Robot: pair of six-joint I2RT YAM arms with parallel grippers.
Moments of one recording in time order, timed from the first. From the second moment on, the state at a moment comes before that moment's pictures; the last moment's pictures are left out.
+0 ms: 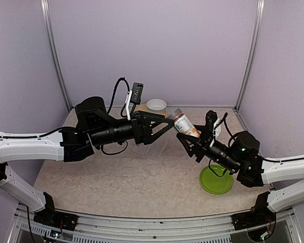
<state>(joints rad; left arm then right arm) -1.06 1.41 1.03 0.45 0.26 -0.51 1.00 1.11 0.48 0.81 0.10 0.05</state>
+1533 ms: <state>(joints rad) -1.07 1.43 1.06 0.44 0.22 -0.44 1.02 1.13 0.46 0.87 -0.12 0.05</state>
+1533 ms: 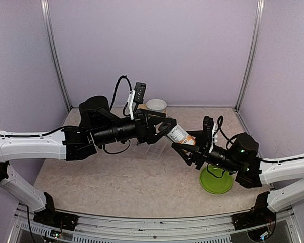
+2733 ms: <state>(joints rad) -1.05 1.43 1.02 0.44 0.25 -0.45 1.02 1.14 0.46 0.89 -0.11 0.05</state>
